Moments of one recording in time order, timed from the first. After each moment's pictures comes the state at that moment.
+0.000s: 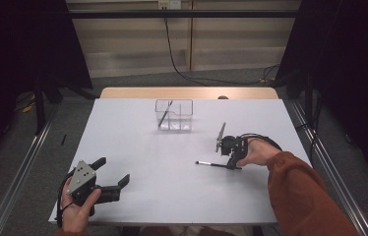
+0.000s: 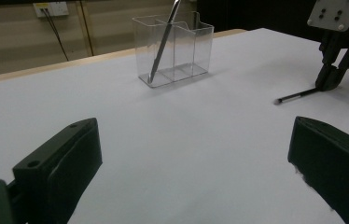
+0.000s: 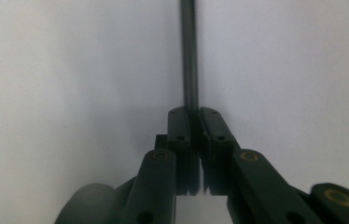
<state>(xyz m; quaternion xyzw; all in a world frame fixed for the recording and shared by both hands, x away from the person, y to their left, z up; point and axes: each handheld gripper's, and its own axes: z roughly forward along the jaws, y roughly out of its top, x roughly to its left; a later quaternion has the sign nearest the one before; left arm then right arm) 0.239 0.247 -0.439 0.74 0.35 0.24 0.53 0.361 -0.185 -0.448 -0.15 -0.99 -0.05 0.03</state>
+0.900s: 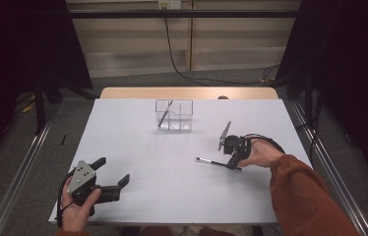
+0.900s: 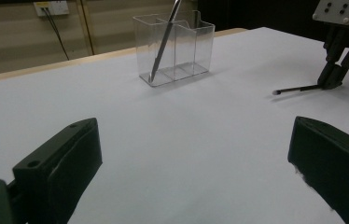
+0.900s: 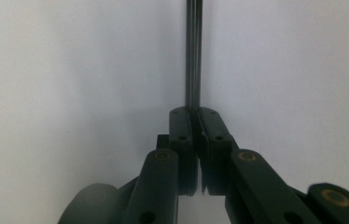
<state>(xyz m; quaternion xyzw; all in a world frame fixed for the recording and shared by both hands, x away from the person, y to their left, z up) 0.240 0.247 -0.440 0.74 0.35 0.24 0.53 0.359 -0.194 -0.448 -0.17 -0.98 -0.09 0.02</state>
